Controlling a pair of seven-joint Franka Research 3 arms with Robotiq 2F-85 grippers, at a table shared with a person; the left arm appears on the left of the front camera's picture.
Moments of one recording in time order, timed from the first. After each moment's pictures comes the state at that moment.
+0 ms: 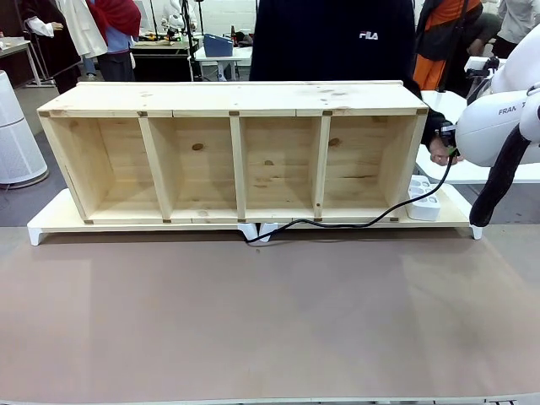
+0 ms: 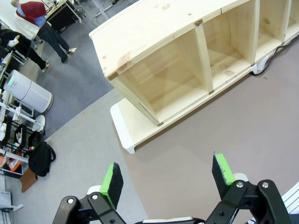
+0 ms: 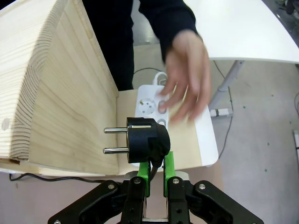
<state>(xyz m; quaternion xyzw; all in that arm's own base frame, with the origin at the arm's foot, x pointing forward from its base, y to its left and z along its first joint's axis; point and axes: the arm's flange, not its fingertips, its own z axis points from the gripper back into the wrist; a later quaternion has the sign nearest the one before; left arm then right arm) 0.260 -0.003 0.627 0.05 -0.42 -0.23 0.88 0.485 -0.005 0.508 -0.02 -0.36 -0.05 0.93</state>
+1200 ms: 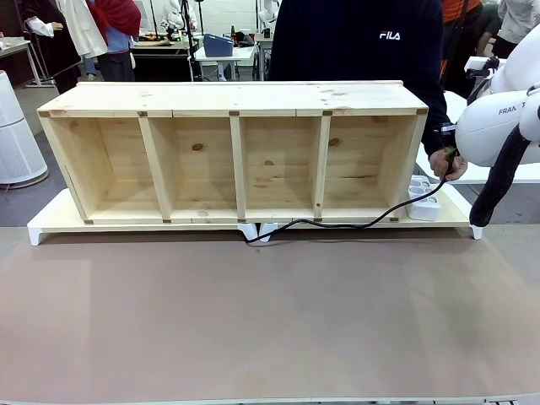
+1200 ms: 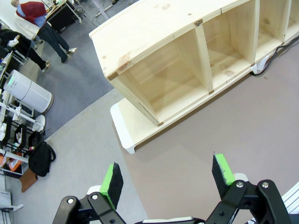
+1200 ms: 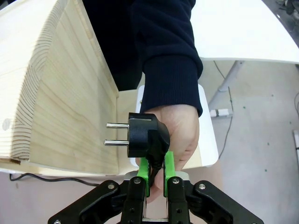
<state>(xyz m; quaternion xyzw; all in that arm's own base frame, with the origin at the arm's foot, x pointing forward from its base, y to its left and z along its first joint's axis) 0.260 -0.003 0.627 0.05 -0.42 -0.23 0.88 0.485 -0.005 0.509 -0.02 -0.36 -0.05 0.93</state>
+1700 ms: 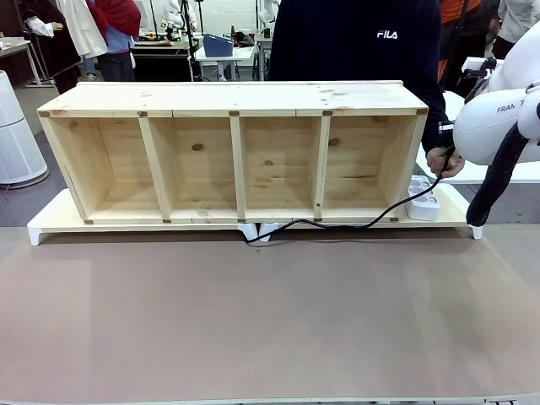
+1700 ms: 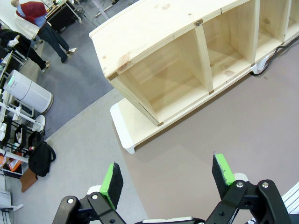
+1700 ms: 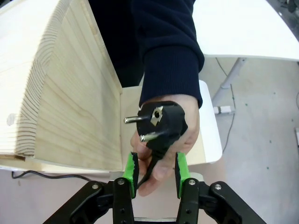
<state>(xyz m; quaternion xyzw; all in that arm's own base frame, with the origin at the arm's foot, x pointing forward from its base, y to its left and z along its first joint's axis) 0.260 -0.003 0.627 0.05 -0.42 -0.23 0.88 0.483 0.000 0.508 -0.01 -0.35 -0.05 0.93</state>
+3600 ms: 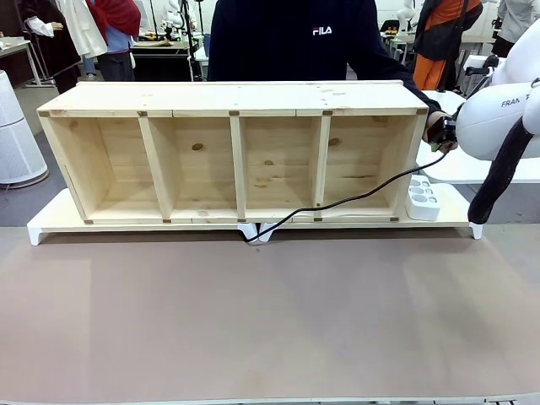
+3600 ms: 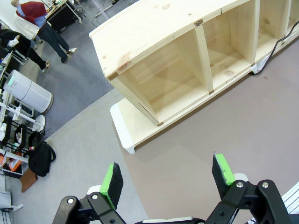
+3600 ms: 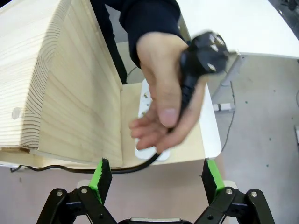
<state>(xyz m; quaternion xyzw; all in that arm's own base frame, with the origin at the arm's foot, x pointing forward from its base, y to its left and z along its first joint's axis) 0.260 -0.003 0.627 0.05 -0.42 -0.23 0.88 0.479 -0.001 0.514 -0.01 -0.35 -0.05 0.94</state>
